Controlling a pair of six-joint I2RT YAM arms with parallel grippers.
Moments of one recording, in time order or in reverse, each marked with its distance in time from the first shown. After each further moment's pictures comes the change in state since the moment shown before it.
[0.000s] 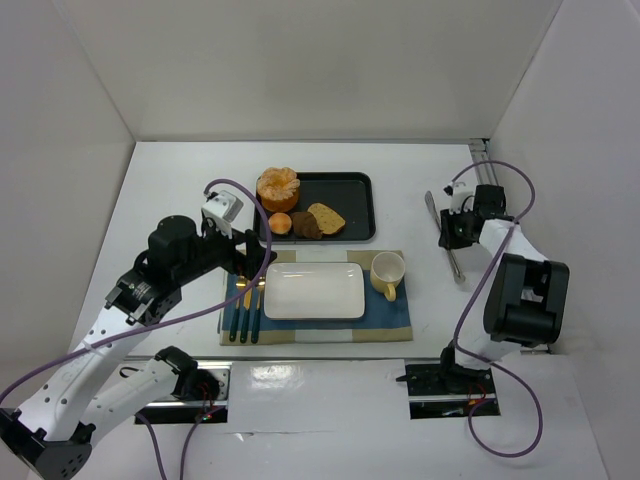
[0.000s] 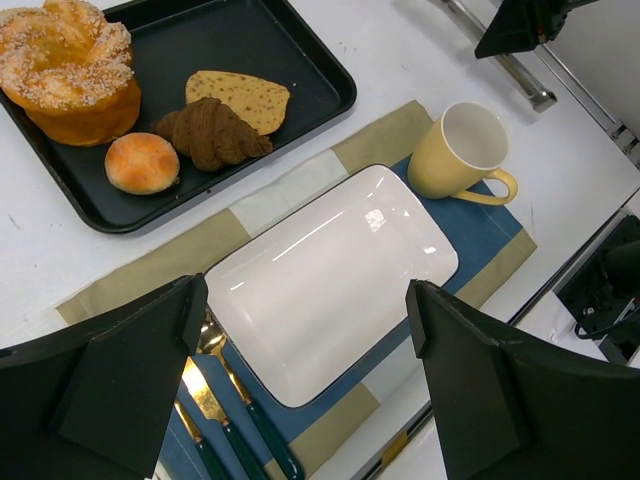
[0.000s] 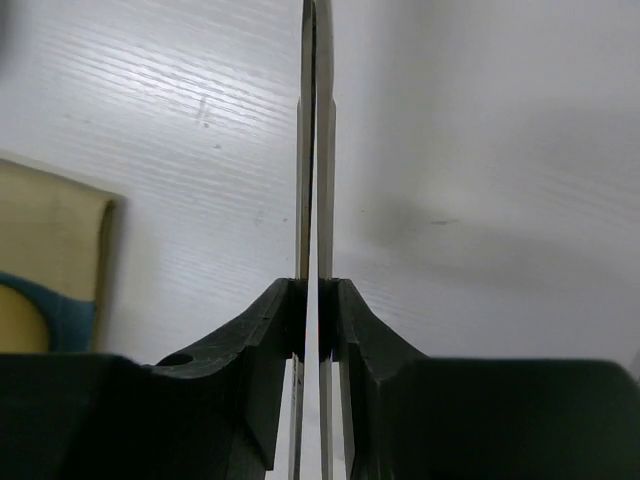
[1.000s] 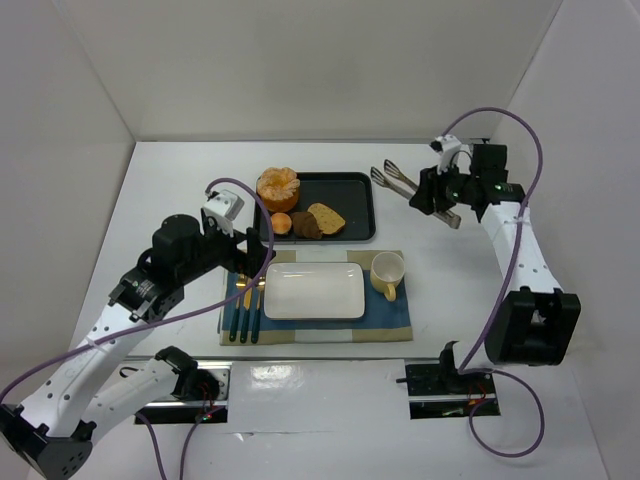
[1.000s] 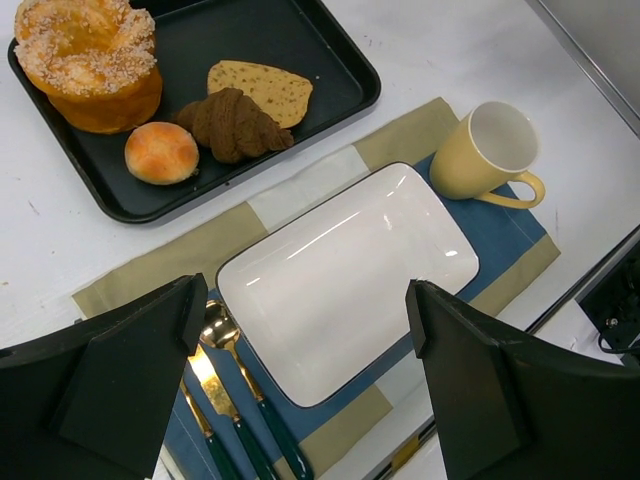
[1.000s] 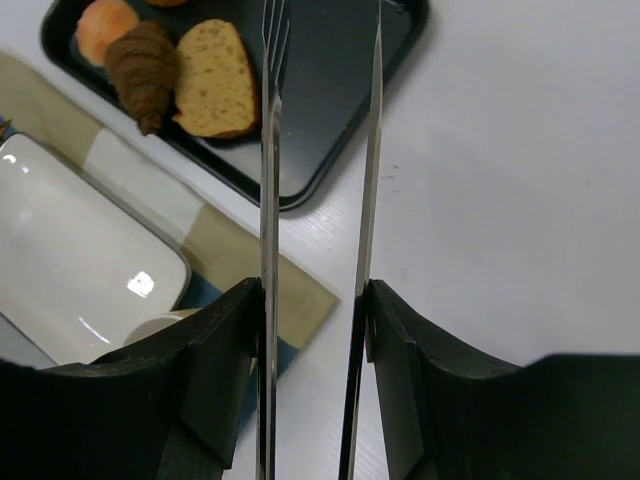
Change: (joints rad) left arm 0.000 0.017 -0.006 0.000 -0.044 0.001; right arm 0.128 -0.148 0.333 -0.216 -0.302 0.036
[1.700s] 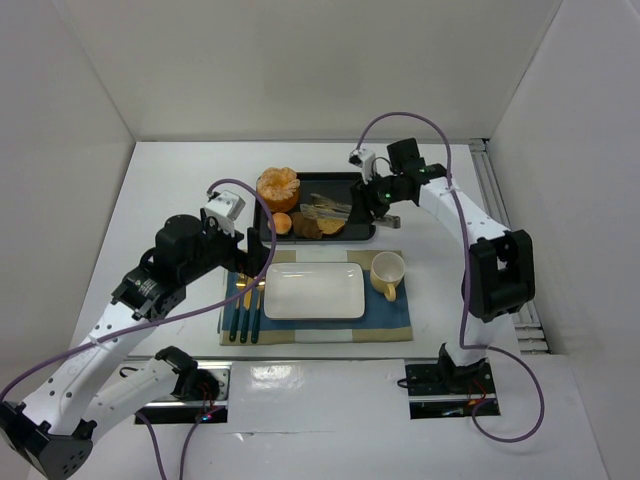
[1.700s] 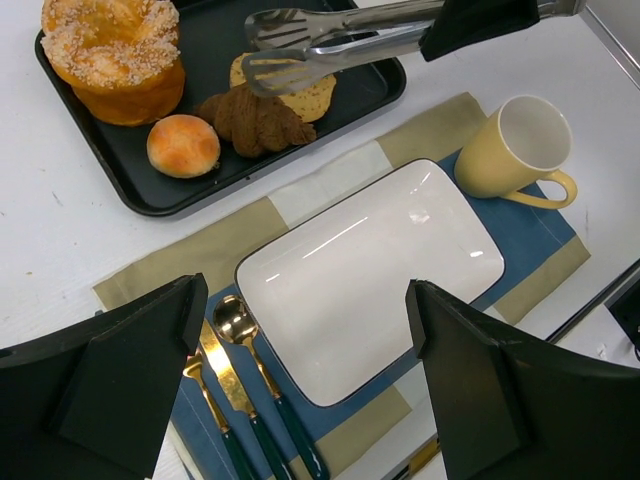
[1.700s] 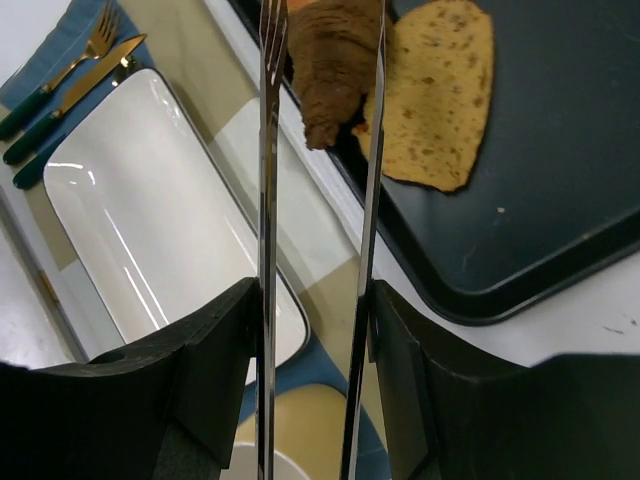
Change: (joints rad) left arm 0.000 0.010 -0.012 0.001 -0.043 0.021; right arm 0.385 0.320 0.171 -0.049 -0.030 -0.014
